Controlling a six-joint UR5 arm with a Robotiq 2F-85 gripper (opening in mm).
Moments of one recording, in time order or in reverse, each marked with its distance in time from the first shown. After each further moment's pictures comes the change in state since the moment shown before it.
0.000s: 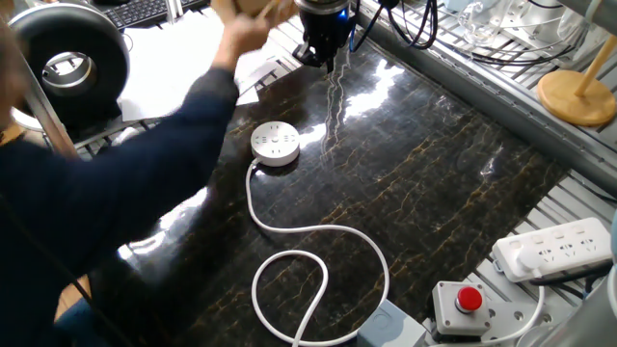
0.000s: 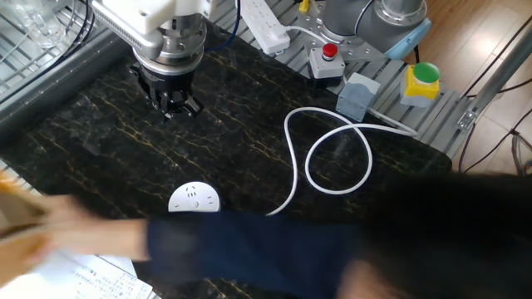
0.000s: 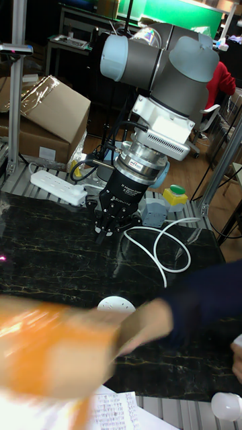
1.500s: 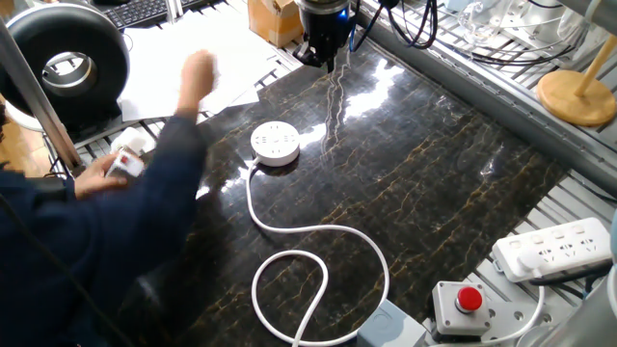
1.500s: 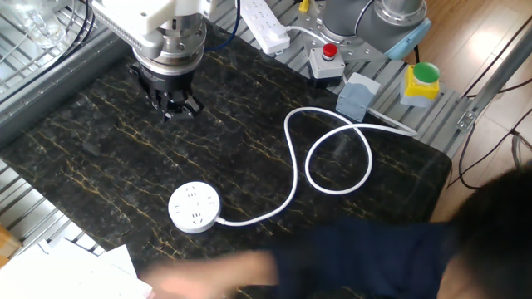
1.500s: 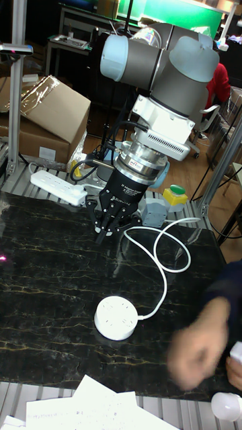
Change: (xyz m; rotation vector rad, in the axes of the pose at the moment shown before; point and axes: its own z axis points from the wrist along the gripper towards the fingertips) arm 0.002 0.000 0.000 0.000 0.006 -0.001
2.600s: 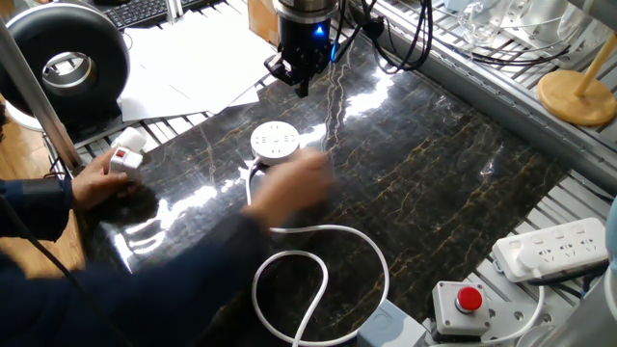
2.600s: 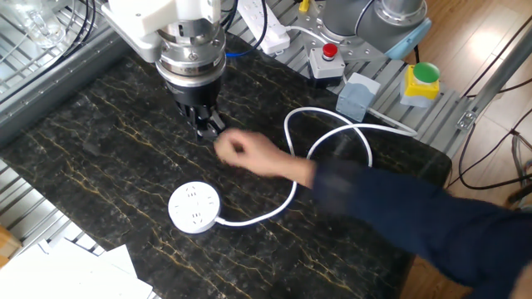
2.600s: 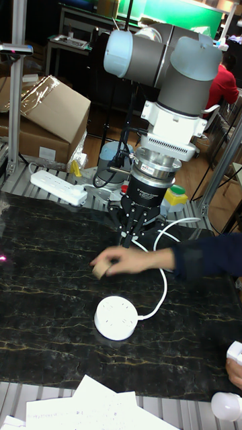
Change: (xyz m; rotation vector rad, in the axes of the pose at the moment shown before) arm 0.005 0.062 -0.008 -0.159 0.048 0.208
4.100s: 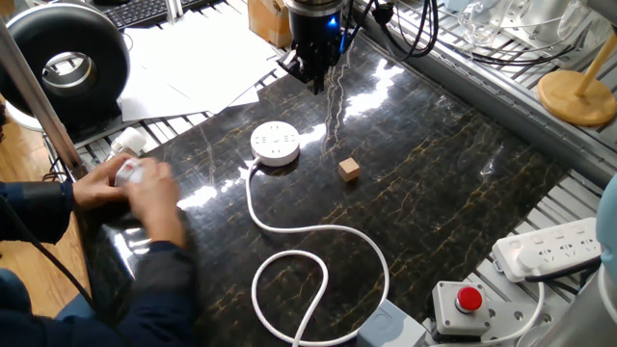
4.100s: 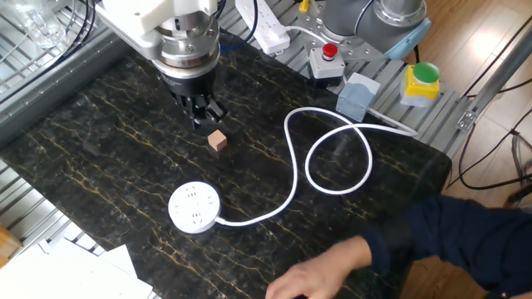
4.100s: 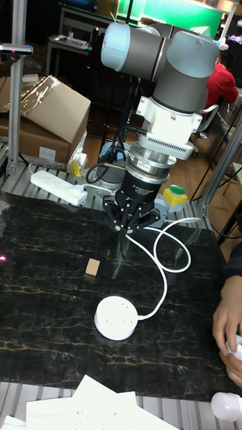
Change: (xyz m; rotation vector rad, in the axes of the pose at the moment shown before) arm 0.014 -0.017 -0.005 0.014 0.060 -0.126
